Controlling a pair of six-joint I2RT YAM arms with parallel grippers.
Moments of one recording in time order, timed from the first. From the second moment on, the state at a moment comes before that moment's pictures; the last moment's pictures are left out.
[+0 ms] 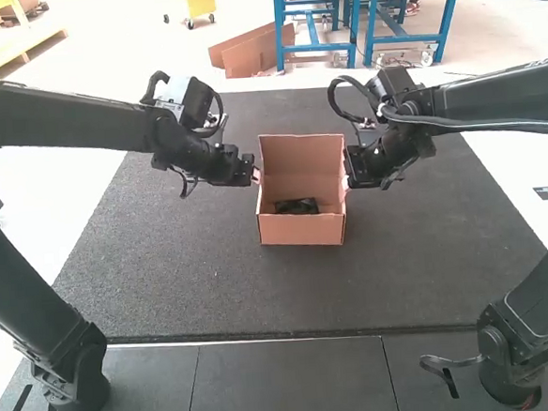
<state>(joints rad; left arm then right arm) -0.47 1.50 0.98 -0.32 0.07 -0.18 0.44 1.46 0.94 -0.47 -0.19 0.14</state>
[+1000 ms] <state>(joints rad) -0.45 1.46 1.07 -0.28 0.04 -0.17 0.44 1.35 0.97 -0.50 -0.17 0.12</state>
